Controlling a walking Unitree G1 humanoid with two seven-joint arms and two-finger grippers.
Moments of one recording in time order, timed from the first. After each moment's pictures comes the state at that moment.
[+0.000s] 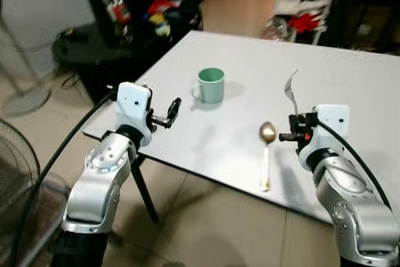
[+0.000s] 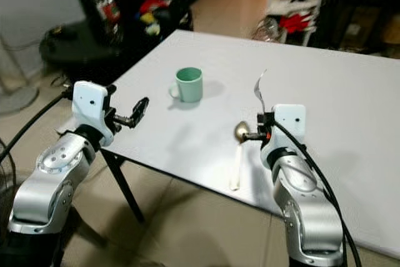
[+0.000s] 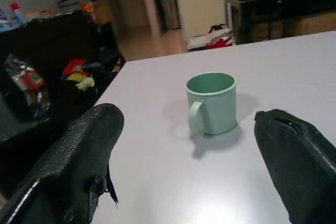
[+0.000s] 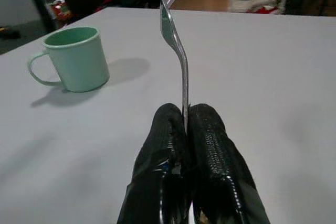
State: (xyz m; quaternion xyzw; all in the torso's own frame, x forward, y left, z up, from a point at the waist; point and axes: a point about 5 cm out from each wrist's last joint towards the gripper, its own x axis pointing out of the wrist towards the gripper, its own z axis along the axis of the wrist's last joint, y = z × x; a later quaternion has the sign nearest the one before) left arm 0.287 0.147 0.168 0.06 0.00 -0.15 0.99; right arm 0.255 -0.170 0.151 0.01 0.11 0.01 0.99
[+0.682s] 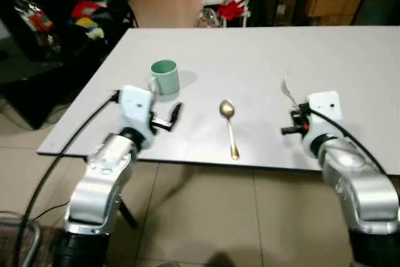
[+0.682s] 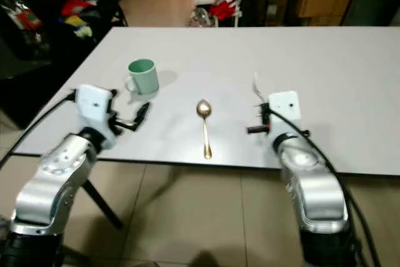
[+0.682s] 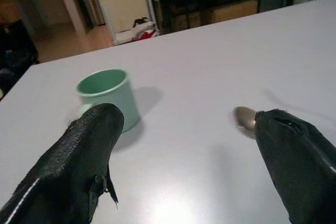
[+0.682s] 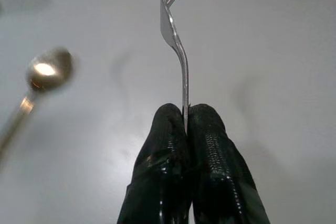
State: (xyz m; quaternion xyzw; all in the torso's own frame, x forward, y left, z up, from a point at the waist) left arm 0.285 0.138 0.163 0.06 0.02 -0.17 0.98; right arm 0.289 -0.191 0.145 -0.10 0.18 0.03 0.98
